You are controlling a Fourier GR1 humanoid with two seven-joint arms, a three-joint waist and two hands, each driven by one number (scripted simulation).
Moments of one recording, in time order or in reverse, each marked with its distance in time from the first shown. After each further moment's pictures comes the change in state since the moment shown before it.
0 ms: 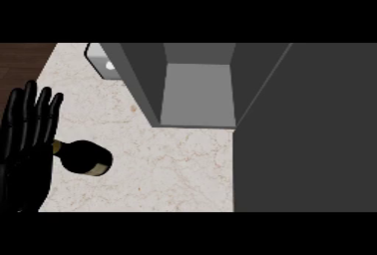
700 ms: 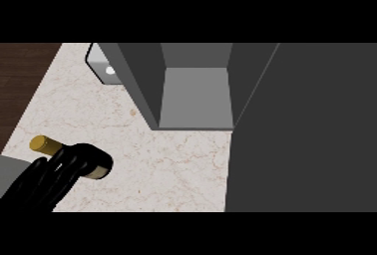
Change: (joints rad) left arm 0.275 0.230 -0.042 -0.105 0.576 -0.484 0.064; right arm 0.171 -0.024 0.119 -0.179 -0.093 0.100 0.151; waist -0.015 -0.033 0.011
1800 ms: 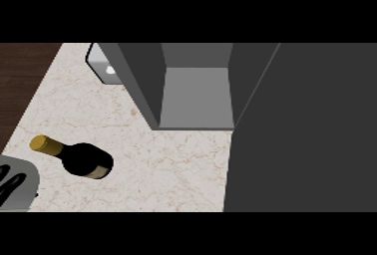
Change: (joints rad) left arm 0.117 0.158 0.277 -0.121 0.400 0.044 0.200; right arm -0.085 -0.006 0.031 -0.177 0.004 -0.063 0.288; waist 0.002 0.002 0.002
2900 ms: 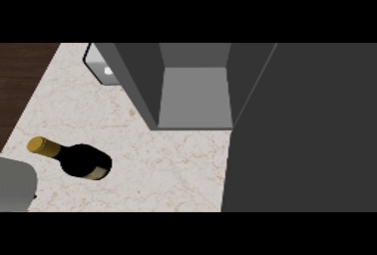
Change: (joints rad) left arm -0.152 0.046 0.273 0.177 0.169 -0.044 0.136; right arm -0.077 0.010 -0.001 -0.034 0.034 -0.029 0.121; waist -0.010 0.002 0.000
